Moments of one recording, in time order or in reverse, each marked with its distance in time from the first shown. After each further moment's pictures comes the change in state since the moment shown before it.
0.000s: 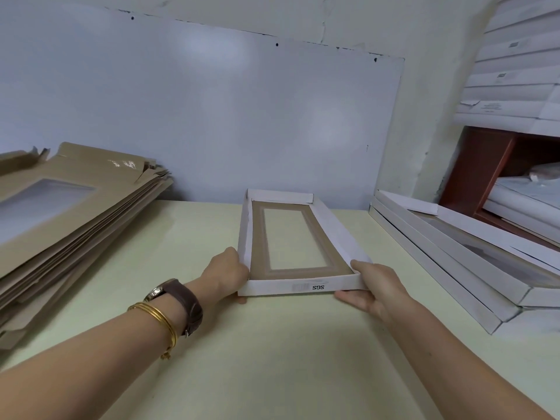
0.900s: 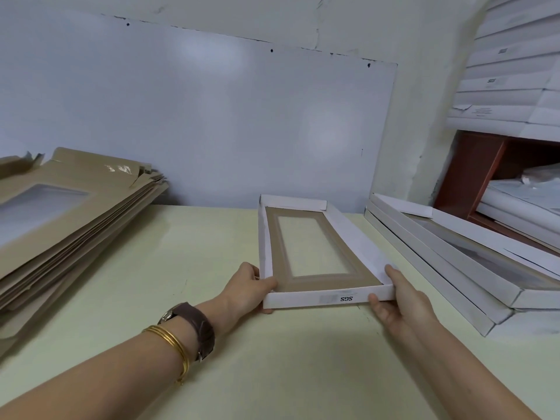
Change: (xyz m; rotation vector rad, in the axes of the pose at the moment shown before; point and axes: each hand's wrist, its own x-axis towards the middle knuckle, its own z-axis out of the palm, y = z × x) left_hand -0.025 0.013 0.036 -0.292 -0.075 0.060; right_hand -0.011 0.011 -0.047 0.313 0.084 -0.050
